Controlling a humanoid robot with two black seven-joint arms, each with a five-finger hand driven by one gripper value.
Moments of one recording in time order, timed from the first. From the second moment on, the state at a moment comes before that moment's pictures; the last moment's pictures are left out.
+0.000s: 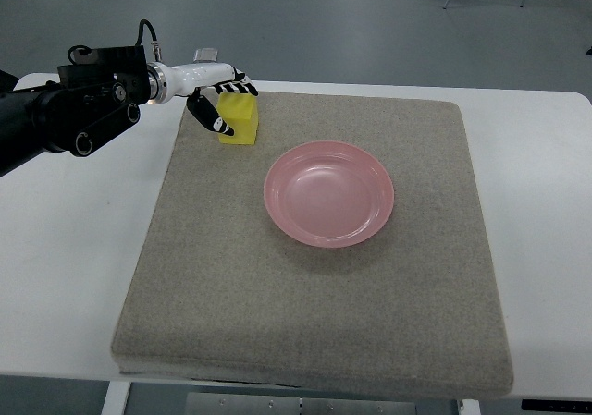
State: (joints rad) left arm -1.26 0.28 0.07 -0.53 1.11 -0.17 -0.27; right arm 0.03 0.00 -0.10 0.17 -0.04 -0.09 0.01
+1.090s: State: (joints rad) left arm -1.35 0.32 0.00 -0.87 1.12 -0.17 -0.27; right arm 0.03 0.00 -0.10 0.17 -0.04 -0.09 0.01
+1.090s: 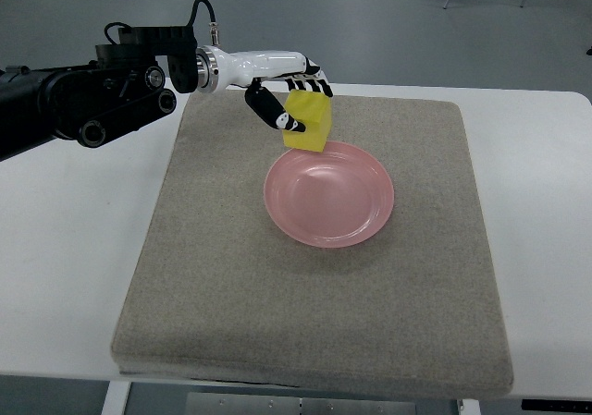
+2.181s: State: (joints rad) left arm -1.28 0.25 0.01 -0.93 1.20 -0.19 -0.27; right arm 0.03 0.00 -0.10 0.17 -0.04 -0.09 0.01
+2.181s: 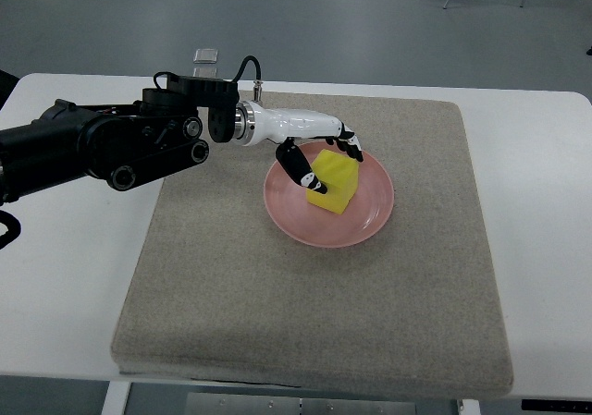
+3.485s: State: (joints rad) left arm -1.25 0.30 0.00 -0.58 1.13 -0.02 -0.27; right arm 0.03 0.00 -0.10 0.17 -0.04 -0.09 0.01
